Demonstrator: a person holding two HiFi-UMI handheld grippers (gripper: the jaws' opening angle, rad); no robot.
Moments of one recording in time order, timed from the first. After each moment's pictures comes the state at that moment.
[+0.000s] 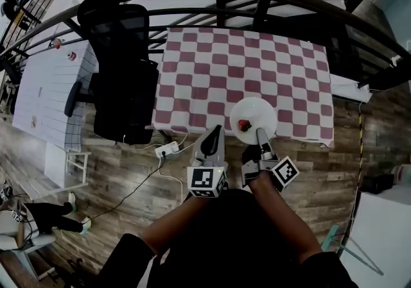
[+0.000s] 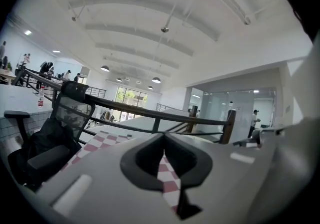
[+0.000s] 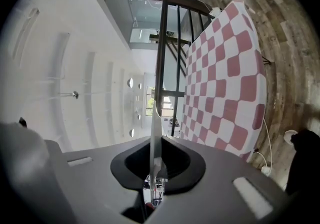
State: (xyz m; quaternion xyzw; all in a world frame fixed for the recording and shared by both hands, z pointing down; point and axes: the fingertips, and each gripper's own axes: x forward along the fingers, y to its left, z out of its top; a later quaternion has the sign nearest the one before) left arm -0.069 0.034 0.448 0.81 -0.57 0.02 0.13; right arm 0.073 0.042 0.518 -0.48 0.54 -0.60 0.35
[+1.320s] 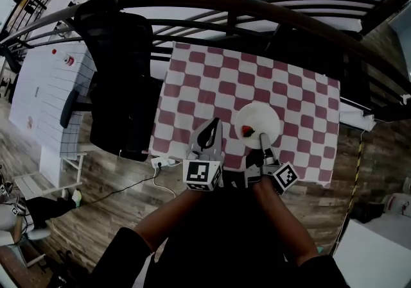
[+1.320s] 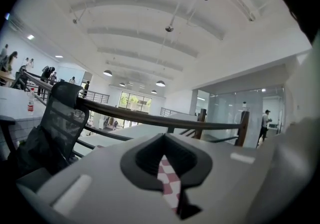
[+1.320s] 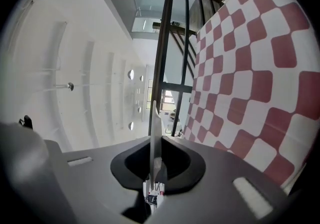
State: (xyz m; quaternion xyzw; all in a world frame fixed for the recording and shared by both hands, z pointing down) left arm -0.101 -0.161 0.457 0.80 -0.59 0.00 0.11; right arm 0.069 -0.135 0.554 -0.46 0.58 -0.59 0.32
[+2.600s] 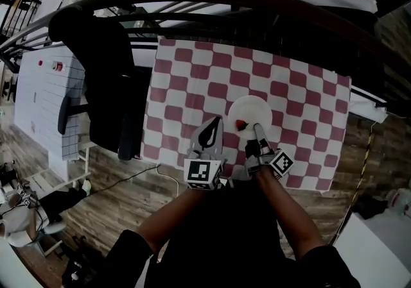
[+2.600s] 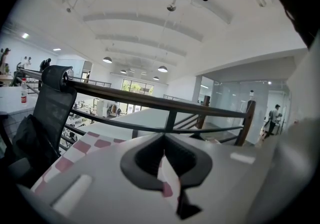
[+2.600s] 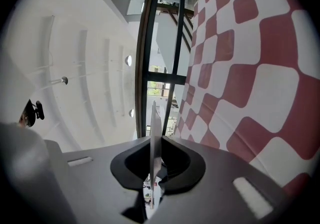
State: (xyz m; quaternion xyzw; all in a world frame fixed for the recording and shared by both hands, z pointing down) left arm -0.043 -0.260 0.531 0.79 -0.59 0.07 0.17; right arm 0.100 -0.247 0.660 -0.40 0.63 -0.61 0.26
